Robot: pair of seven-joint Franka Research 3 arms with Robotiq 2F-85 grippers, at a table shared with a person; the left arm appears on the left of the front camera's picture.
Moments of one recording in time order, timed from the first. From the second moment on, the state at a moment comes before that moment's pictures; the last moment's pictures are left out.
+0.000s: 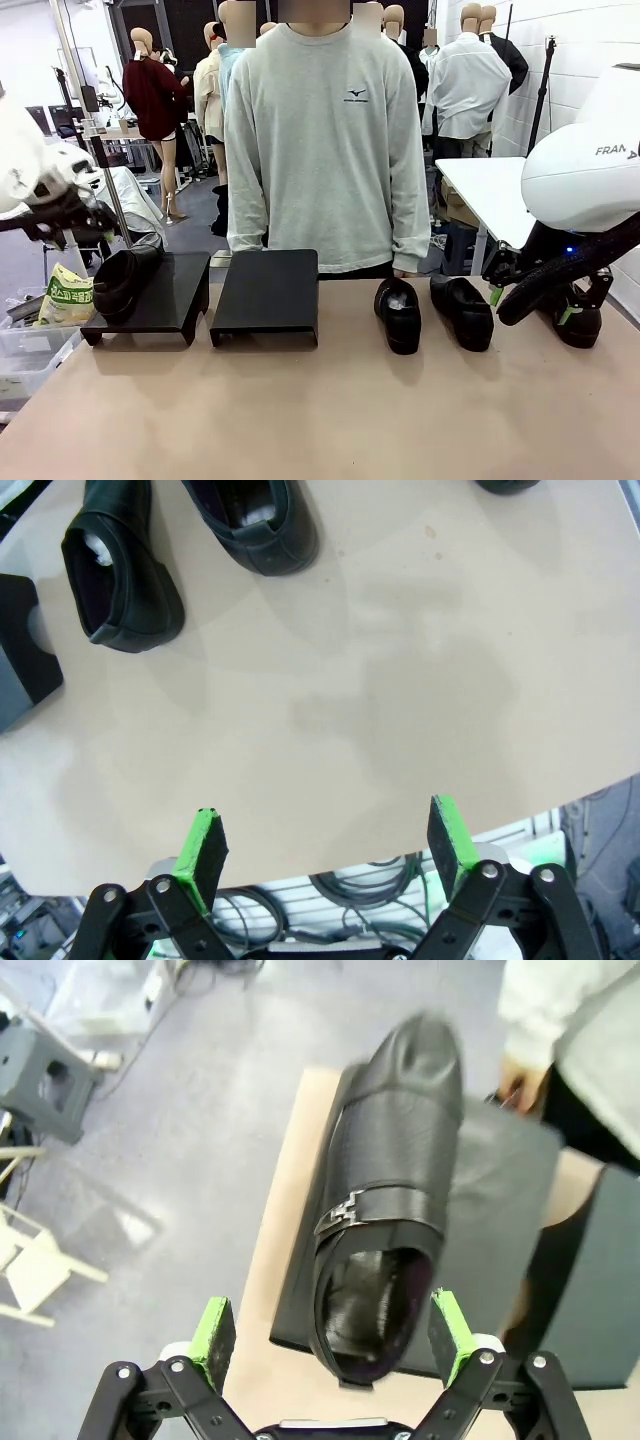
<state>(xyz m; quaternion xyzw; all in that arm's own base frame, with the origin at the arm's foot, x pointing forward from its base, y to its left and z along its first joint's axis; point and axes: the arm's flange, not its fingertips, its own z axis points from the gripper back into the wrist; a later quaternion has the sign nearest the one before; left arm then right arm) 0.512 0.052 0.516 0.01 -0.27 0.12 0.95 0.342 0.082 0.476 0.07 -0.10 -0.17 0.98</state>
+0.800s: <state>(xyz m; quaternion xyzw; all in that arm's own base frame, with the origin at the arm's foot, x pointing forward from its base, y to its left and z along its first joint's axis) 0.351 -0.073 0.512 -0.10 -0.13 -0.07 0.98 0.341 0.082 0.476 0.07 -0.10 -0.17 0.98</state>
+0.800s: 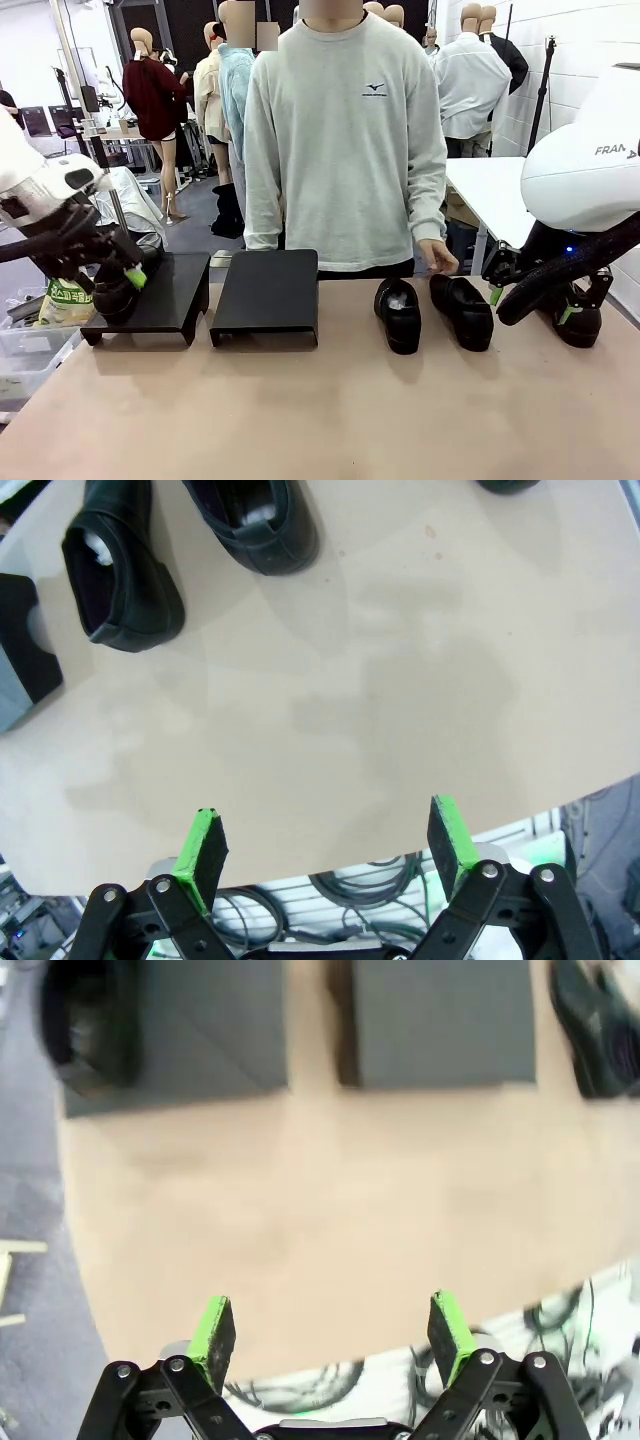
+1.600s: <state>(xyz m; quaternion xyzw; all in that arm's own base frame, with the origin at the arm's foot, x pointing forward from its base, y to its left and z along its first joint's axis) 0.339 -0.092 0.509 -0.09 -0.08 -0.10 0.99 0.341 0.082 0.476 0.07 -0.10 -0.17 0.98</state>
